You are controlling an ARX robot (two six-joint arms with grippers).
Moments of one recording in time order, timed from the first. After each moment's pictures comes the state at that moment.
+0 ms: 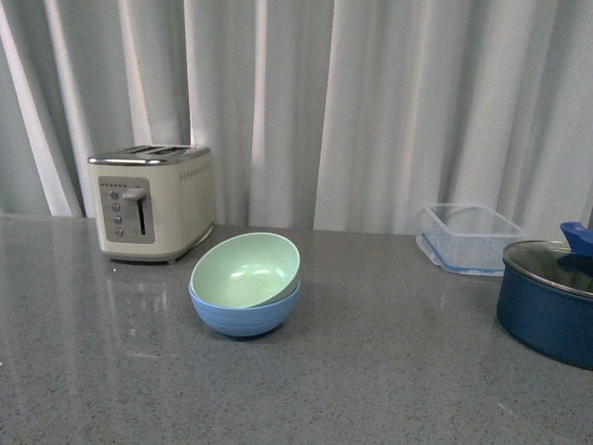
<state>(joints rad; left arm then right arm) 0.00 0.00 0.02 0.00 0.00 0.00 0.00 0.26 0.00 0.26 0.00 0.00</state>
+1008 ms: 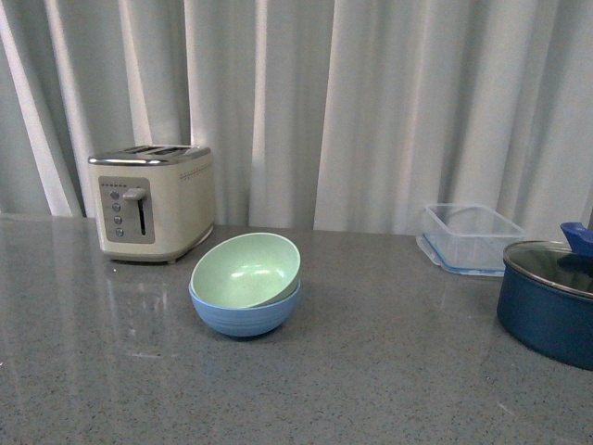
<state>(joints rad) 0.00 0.00 0.02 0.00 0.00 0.00 0.00 0.01 0.01 0.00 0.00 0.00</state>
